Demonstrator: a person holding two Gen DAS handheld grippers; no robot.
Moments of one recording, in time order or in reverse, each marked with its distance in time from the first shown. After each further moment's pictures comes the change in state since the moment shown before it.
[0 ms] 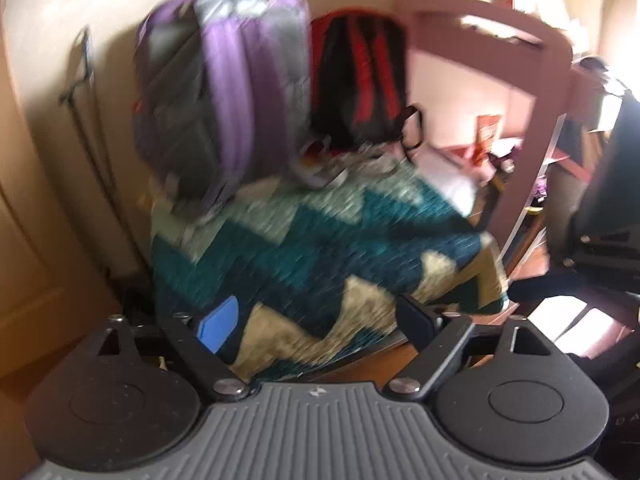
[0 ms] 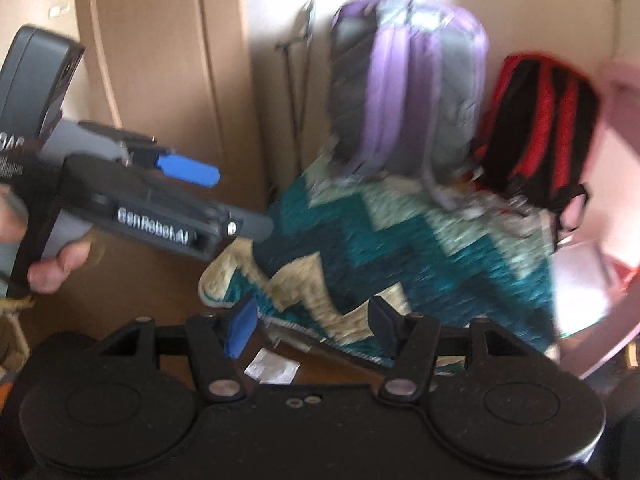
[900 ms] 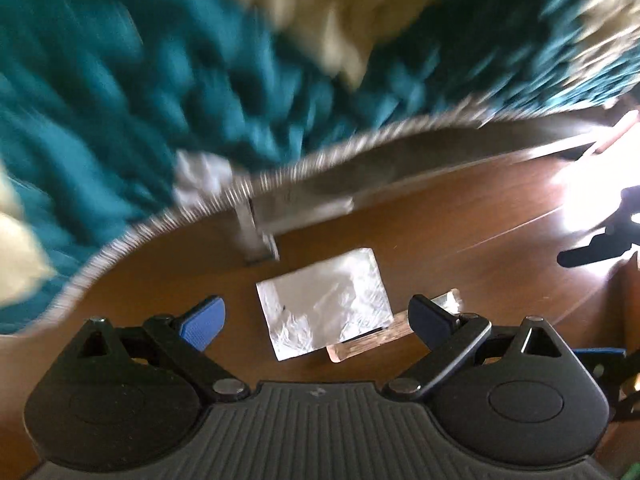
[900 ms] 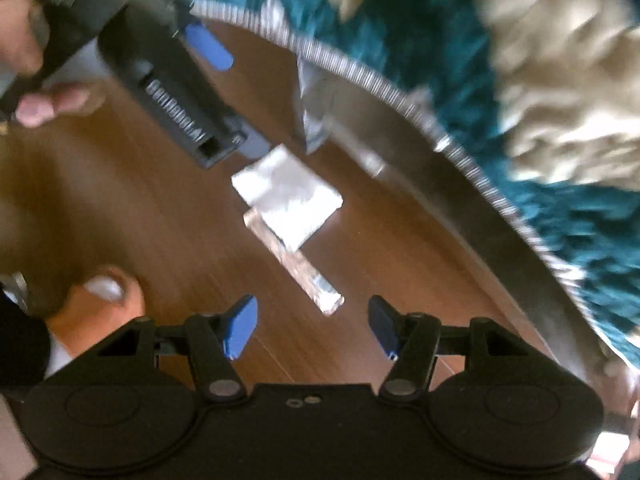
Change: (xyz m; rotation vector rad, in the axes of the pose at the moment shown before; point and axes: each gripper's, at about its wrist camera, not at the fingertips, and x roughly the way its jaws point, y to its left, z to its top) left arm 0.338 0.118 -0.257 -0.085 0.529 0.075; right arm 0.386 0.018 -0.184 -0.348 0.536 0.174
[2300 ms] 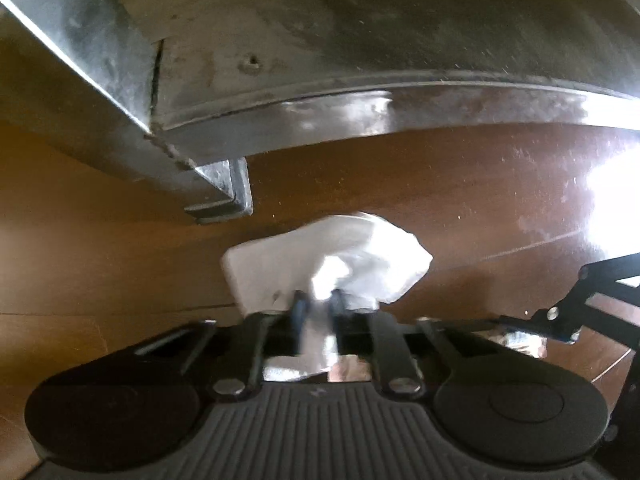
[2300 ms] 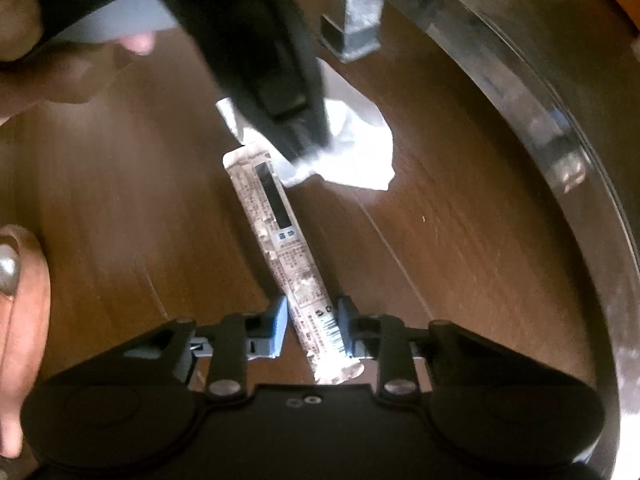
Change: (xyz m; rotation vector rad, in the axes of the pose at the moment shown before) left arm 0.128 -0.011 -0.002 -0.110 0.188 0.032; right arm 0.142 0.012 0.013 -0.078 0.141 0.019
